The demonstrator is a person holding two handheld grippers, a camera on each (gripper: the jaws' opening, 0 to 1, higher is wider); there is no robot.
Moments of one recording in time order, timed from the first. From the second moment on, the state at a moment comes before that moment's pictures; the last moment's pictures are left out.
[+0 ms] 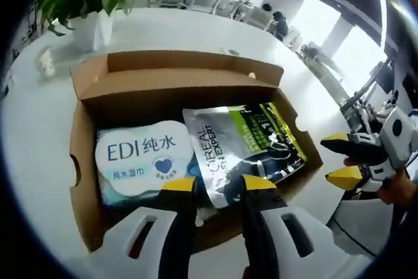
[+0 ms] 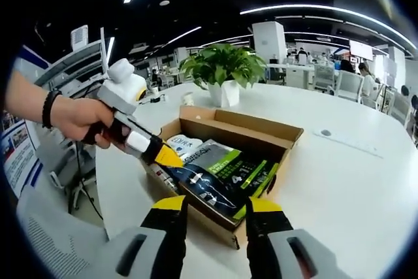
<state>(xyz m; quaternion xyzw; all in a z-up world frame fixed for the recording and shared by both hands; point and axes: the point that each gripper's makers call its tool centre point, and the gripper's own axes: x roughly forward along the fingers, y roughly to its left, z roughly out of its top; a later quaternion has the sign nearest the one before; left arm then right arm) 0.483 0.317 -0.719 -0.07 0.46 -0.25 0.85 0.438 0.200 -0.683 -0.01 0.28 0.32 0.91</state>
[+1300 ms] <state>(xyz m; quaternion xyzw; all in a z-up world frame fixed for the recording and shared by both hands) 0.483 0.353 -0.725 0.00 0.46 -0.22 0.86 0.479 0.223 -0.708 0.04 0.37 0.26 0.89</state>
